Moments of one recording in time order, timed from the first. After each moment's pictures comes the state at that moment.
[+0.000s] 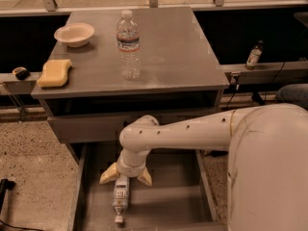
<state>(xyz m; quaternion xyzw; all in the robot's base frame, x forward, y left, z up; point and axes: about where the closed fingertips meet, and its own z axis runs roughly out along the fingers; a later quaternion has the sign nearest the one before) 0.481 0.101 0.488 -0.99 -0.04 0.06 0.14</state>
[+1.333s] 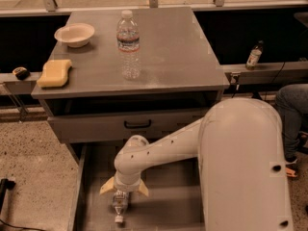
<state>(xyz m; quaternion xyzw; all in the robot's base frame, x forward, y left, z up) 0.465 0.115 0.413 -0.99 -0.02 0.03 0.11</state>
